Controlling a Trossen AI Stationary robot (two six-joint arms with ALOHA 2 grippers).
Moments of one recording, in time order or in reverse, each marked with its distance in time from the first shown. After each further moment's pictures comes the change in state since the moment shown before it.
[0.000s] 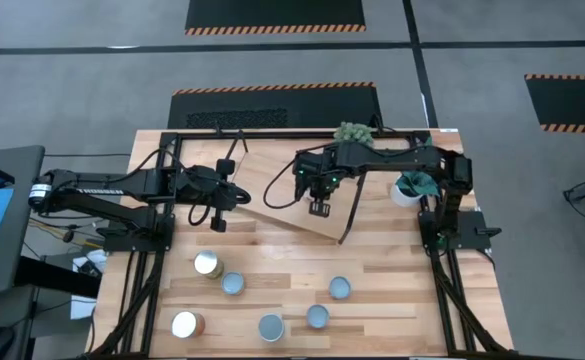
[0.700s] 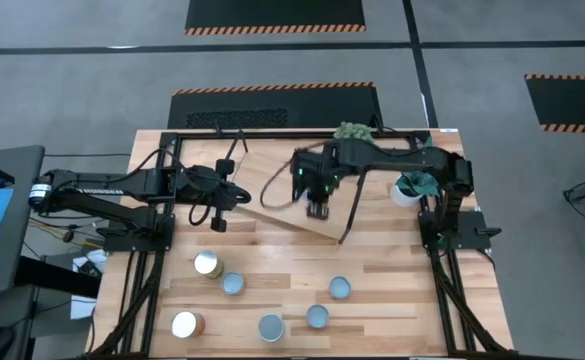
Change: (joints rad) left arm 0.000 0.000 0.000 -0.004 0.000 -0.038; right arm 0.081 -0.001 0.177 -0.139 -0.120 0.054
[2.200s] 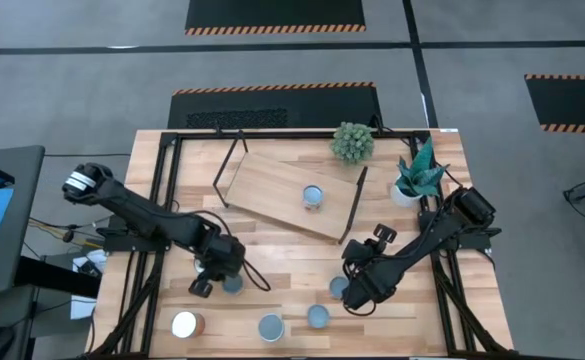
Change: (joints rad) left arm -0.427 0.416 0.038 -0.257 0.448 -0.490; right arm 0.703 0.000 -0.467 -0.274 0.676 1.127
